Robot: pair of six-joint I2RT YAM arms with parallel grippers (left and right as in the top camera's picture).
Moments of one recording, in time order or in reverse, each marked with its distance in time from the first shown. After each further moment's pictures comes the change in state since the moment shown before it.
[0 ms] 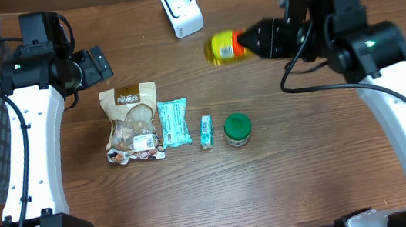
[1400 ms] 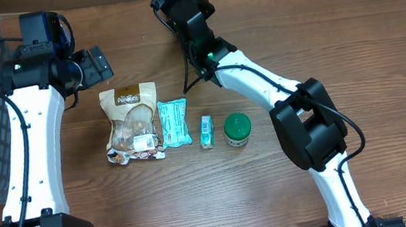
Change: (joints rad) left arm 0.000 0.000 0.000 0.000 0.000 0.000; right arm 0.334 0.786 0.126 1.118 1.020 -0.952
